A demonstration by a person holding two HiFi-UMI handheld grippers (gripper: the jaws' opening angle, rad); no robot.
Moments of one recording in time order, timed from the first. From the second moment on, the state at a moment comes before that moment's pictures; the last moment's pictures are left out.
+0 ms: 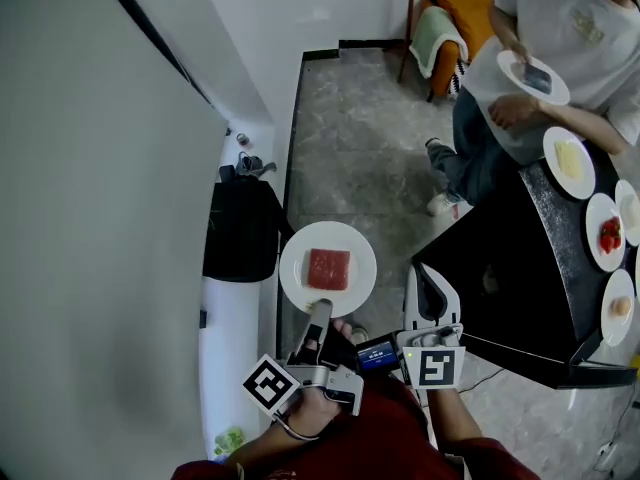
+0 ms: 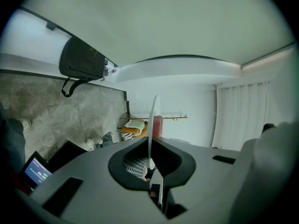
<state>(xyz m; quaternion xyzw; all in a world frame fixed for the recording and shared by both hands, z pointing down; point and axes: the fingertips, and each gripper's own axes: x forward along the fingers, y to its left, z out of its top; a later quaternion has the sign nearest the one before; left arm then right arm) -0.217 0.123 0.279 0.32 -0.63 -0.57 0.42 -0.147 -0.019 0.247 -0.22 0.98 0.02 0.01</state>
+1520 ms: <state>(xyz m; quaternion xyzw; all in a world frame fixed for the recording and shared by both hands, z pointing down) -0.160 -0.007 0.301 0.56 -0.41 -0.28 0.66 -0.010 -0.043 0.252 -0.65 0.76 0.01 -0.05</state>
